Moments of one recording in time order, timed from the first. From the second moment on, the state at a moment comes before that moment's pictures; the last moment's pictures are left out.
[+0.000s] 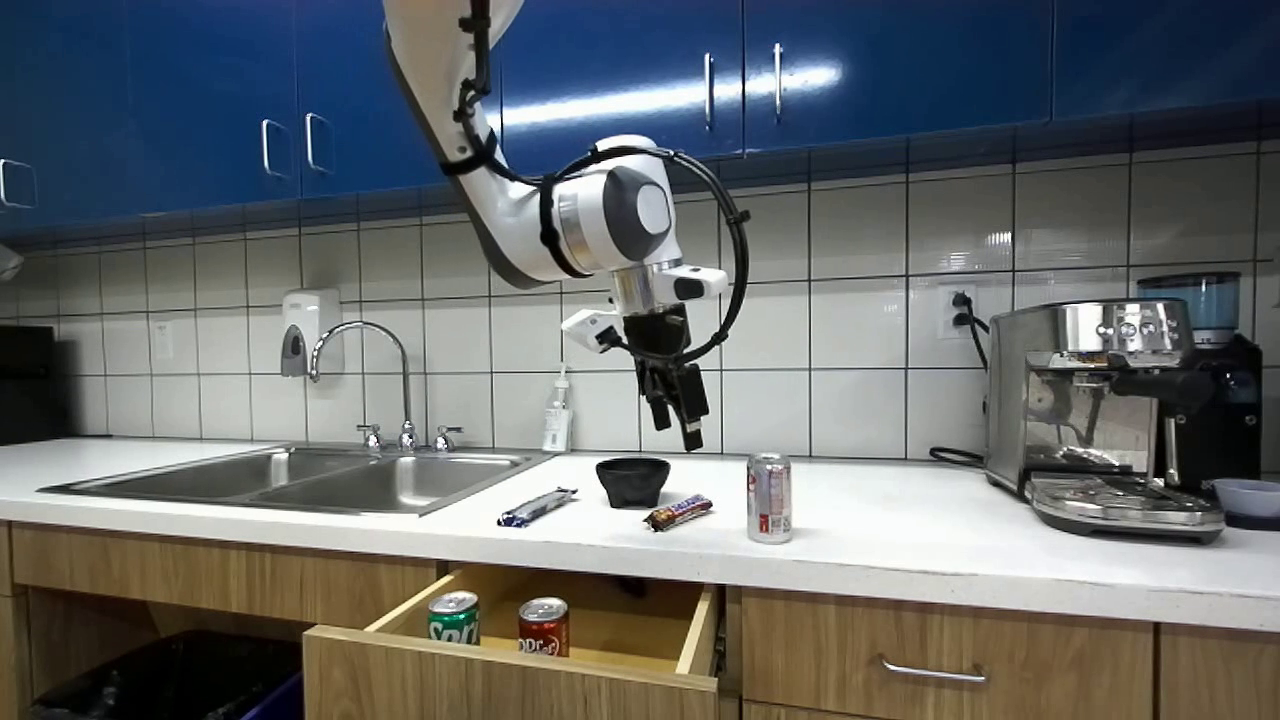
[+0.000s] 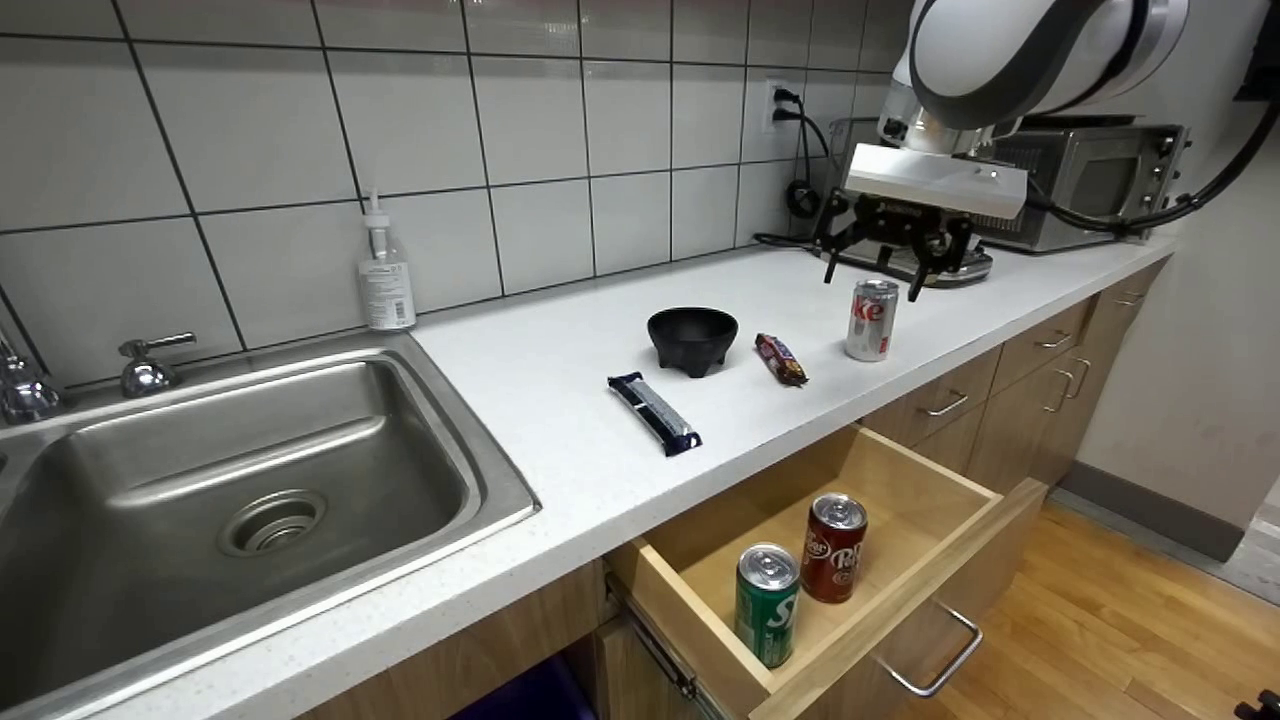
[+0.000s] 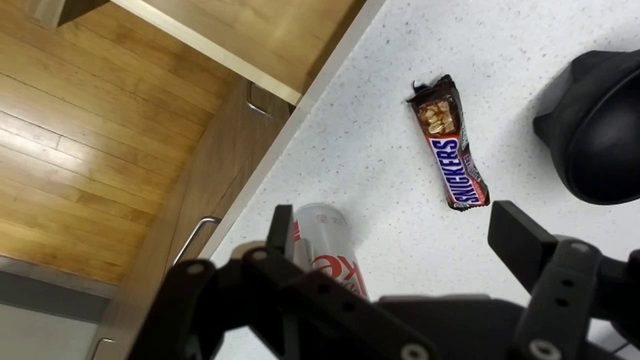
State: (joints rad) arm -0.04 0.16 -0.22 -2.13 -0.07 2.56 0.75
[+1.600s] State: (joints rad) arm -0.08 0.35 -0.27 -1.96 -0.16 2.57 0.72
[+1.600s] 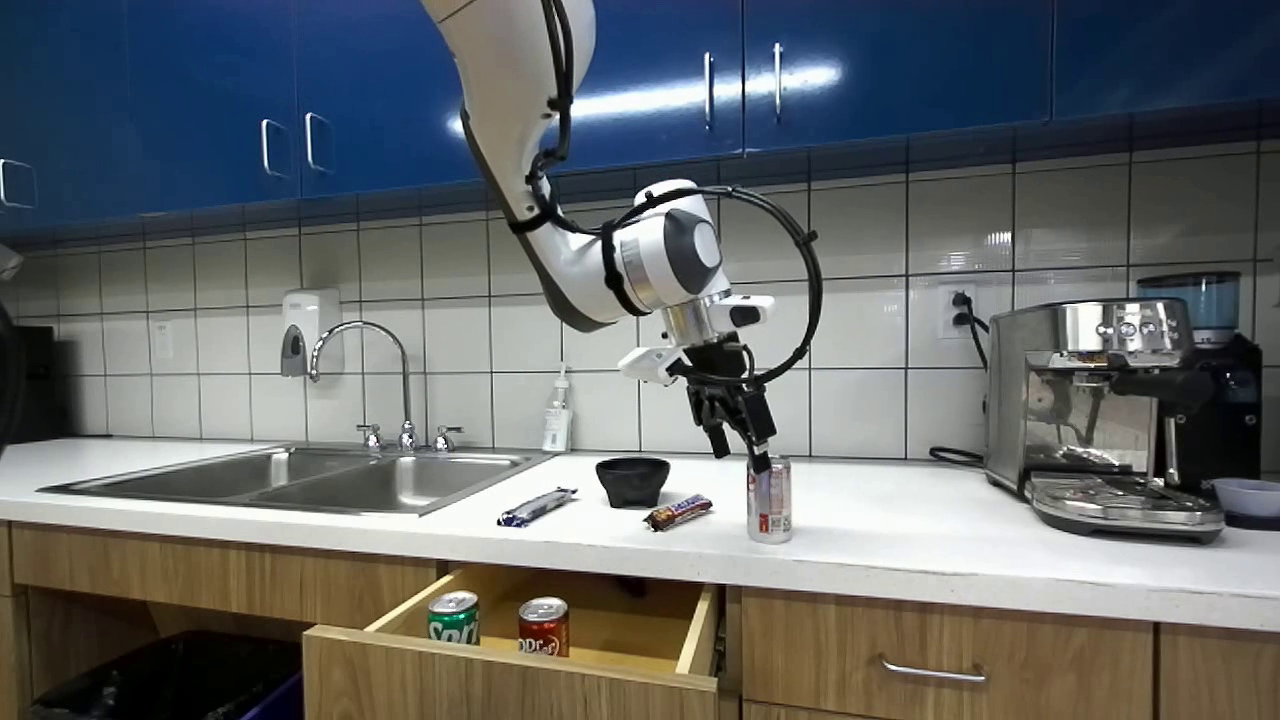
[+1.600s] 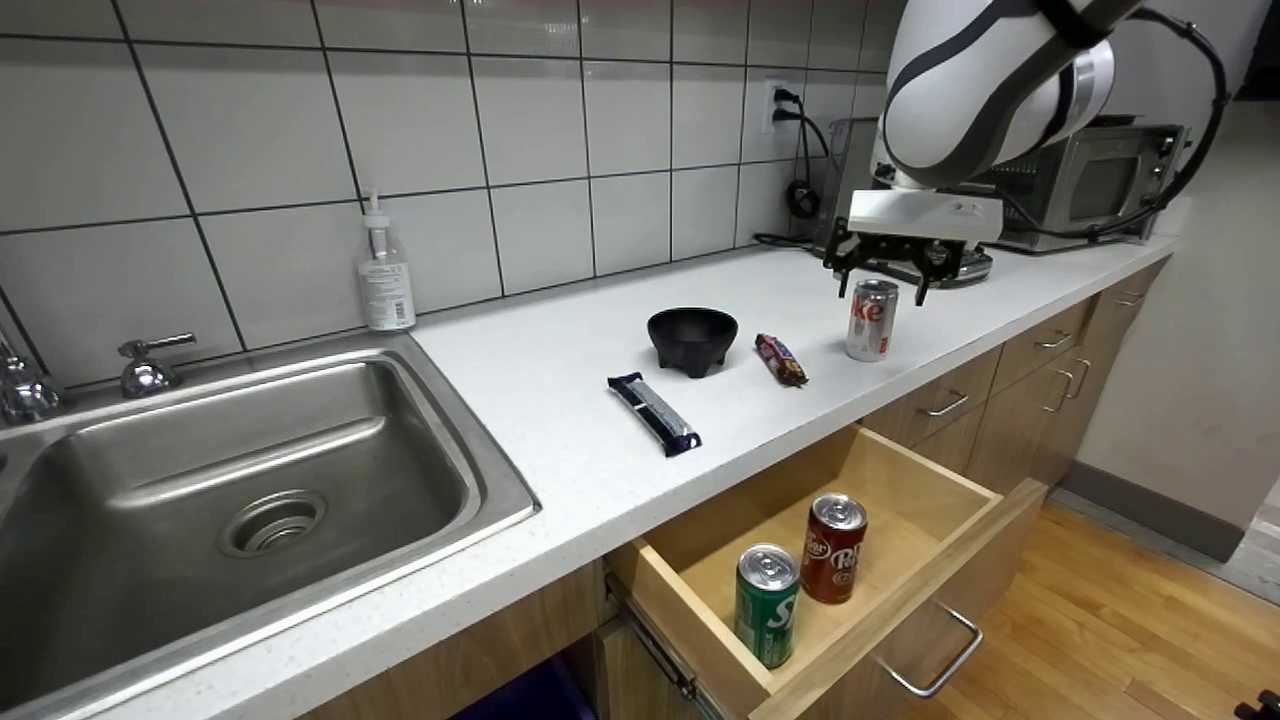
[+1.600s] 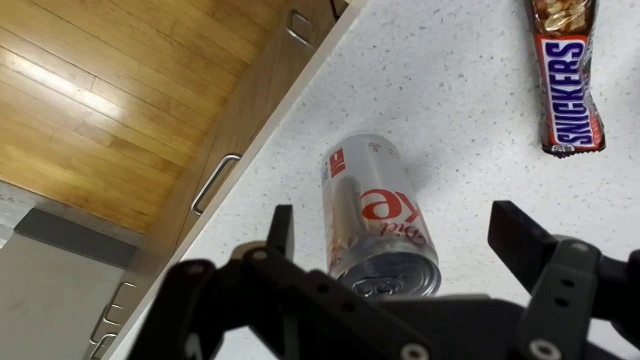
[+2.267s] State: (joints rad) arm -0.08 0.42 -0.28 -1.92 -0.16 2.62 0.70
